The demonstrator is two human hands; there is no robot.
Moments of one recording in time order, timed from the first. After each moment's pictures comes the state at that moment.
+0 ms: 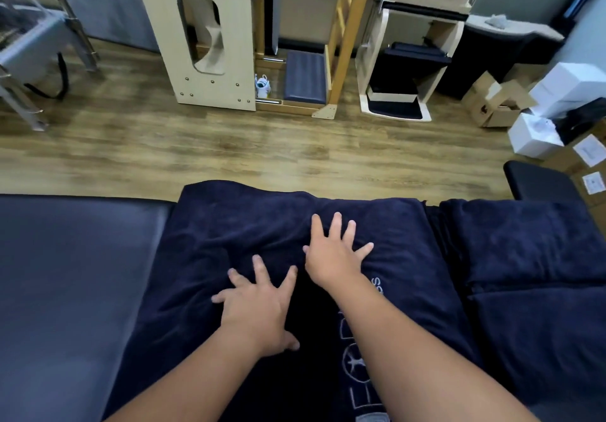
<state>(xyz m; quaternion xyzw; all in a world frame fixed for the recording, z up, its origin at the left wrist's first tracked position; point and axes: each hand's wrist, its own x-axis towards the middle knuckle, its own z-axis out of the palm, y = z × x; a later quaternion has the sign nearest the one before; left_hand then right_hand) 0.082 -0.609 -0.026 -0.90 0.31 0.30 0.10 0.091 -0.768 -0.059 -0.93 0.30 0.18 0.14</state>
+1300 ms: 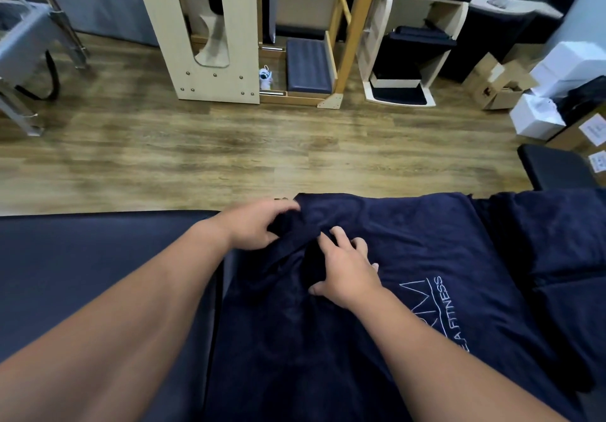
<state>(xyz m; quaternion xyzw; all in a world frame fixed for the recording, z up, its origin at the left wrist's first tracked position) 0.301 -0.545 -0.029 -0.80 0.50 0.29 -0.20 0.120 -0.678 -0.045 -0.92 0.28 0.20 0.20</state>
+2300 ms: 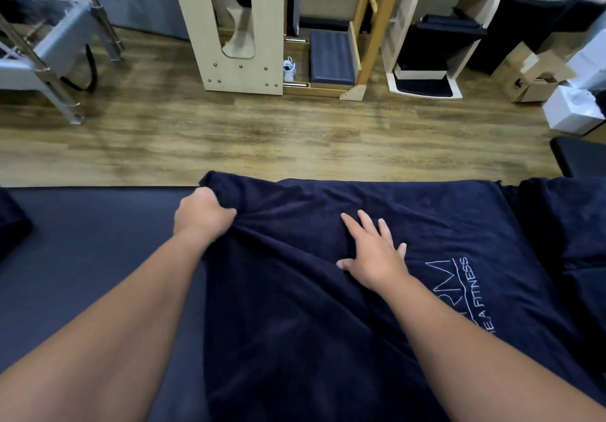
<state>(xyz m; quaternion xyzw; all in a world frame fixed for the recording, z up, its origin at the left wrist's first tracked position) 0.295 -0.435 -0.032 -0.96 0.00 0.18 -0.22 0.105 -0.665 -0.052 -0.91 0.31 0.17 0.21</state>
